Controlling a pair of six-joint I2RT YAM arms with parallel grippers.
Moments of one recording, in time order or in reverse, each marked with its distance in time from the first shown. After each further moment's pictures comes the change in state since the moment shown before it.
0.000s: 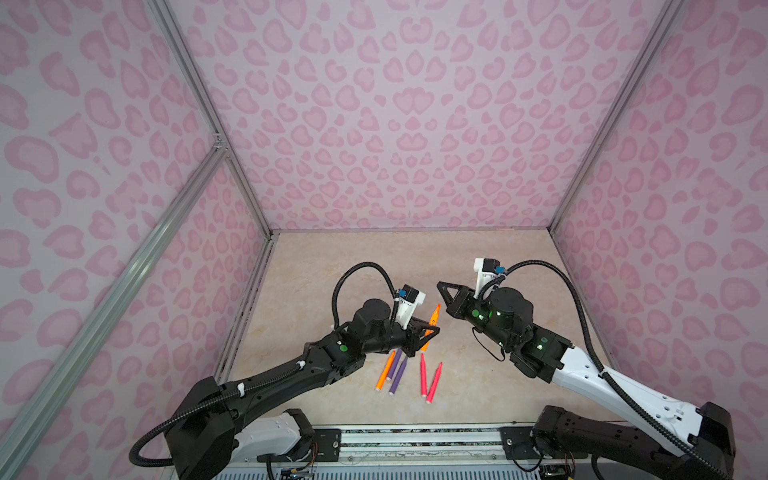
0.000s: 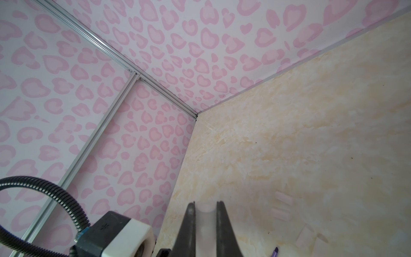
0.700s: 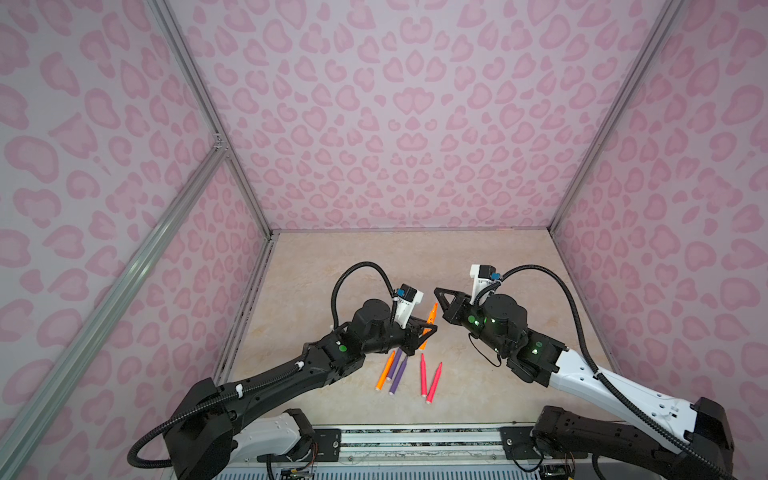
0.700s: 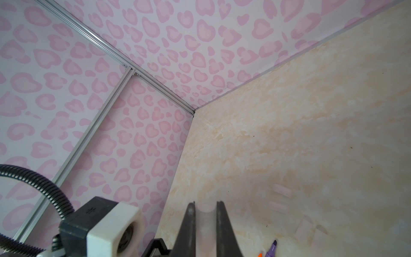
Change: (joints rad) left arm 0.000 -0.010 0.001 -0.021 -0.048 0.000; right arm 0.055 0.001 -0.041 0.031 0.048 0.018
